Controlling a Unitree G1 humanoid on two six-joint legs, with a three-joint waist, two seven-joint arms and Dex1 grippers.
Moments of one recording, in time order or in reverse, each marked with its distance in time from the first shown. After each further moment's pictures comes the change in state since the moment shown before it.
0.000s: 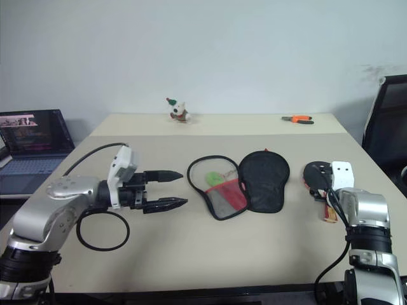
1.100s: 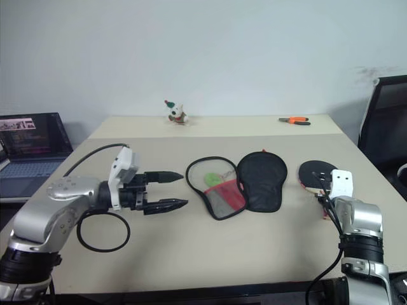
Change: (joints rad) left arm 0.013 -0.002 0.005 -0.014 0.012 0.000 0.009; right arm 0.025 0.087 -0.071 0.001 0.001 -0.031 -0.162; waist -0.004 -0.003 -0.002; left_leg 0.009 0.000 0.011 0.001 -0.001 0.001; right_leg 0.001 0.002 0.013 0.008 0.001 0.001
